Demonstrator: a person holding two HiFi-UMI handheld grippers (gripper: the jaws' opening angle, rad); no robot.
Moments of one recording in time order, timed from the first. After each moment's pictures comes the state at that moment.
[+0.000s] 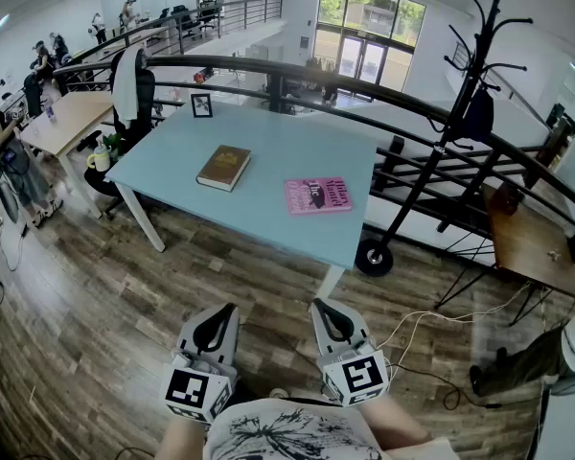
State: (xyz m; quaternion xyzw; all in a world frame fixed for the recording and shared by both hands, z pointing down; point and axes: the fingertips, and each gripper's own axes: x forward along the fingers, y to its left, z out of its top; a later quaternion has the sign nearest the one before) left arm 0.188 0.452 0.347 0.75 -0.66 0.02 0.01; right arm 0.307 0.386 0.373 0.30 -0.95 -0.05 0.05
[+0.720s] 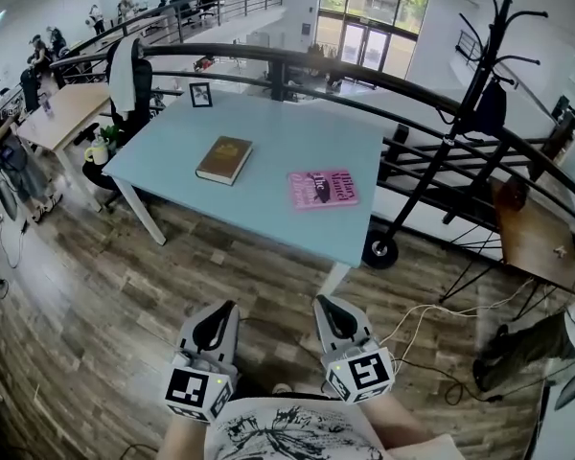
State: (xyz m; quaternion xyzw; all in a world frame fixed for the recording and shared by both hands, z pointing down) left arm 0.167 0.425 0.353 0.73 -0.68 0.02 0.04; right arm 0.294 0.358 0.389 0.31 -0.95 0.00 0.03
